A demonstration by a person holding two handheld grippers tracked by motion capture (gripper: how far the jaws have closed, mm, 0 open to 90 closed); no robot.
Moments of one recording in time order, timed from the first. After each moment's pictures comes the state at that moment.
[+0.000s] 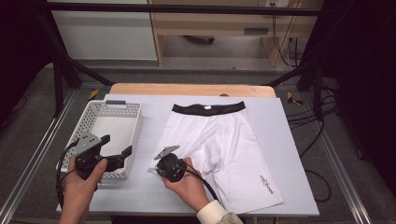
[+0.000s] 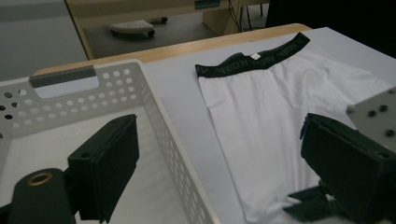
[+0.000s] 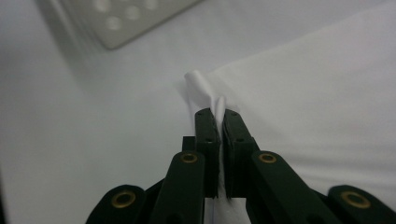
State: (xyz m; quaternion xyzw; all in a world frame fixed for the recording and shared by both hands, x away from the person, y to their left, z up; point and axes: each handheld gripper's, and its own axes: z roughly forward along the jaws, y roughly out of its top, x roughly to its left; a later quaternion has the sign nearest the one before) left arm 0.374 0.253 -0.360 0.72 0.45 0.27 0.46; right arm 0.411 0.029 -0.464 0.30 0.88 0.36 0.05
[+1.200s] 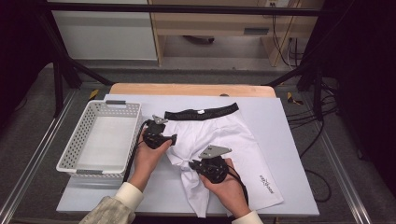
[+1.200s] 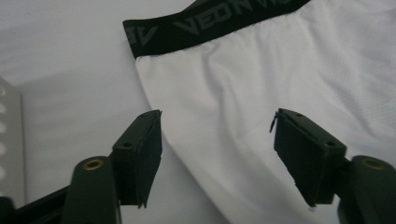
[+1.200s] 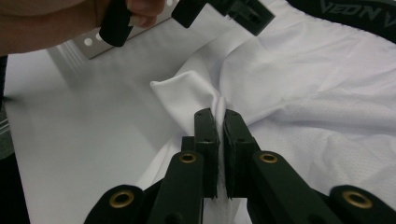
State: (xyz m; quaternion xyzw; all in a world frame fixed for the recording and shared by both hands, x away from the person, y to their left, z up) left arm 0.504 0.129 -0.450 0.78 0.49 0.21 0.32; right arm 0.397 -0.092 -0.440 0.33 0.83 0.45 0.11
